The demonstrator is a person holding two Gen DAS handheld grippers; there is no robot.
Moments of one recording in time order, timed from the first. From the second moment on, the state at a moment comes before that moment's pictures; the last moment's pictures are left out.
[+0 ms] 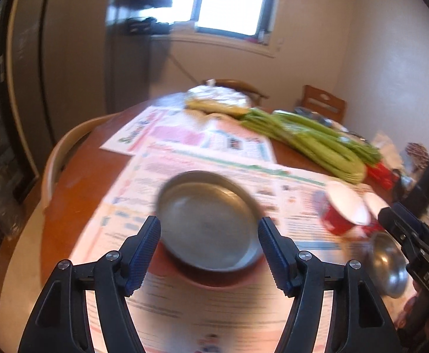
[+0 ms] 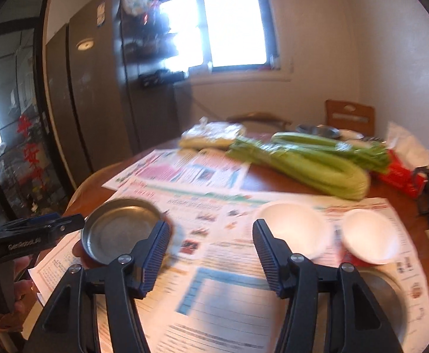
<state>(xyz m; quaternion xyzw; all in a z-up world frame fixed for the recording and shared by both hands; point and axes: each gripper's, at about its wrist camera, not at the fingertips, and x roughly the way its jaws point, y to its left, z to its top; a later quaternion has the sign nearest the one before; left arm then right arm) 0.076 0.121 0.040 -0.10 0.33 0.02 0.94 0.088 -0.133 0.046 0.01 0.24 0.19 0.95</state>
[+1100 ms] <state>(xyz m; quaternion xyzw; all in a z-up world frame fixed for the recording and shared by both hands) 0.118 -0.121 0.001 -0.03 0.42 -0.17 0.89 0.064 -0.350 0.002 0.11 0.30 0.10 0.94</state>
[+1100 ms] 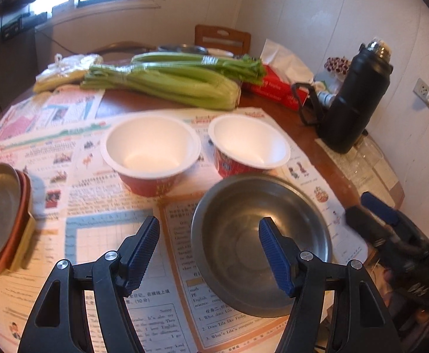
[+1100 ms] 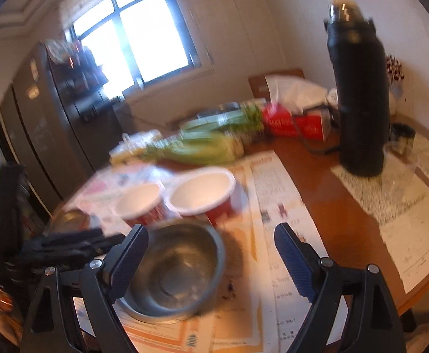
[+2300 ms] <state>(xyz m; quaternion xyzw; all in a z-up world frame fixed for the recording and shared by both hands) 0.118 -0.128 -0.022 -0.01 0.45 -0.16 0.88 0.074 -0.289 -0.026 0.02 0.36 0.14 0.92</state>
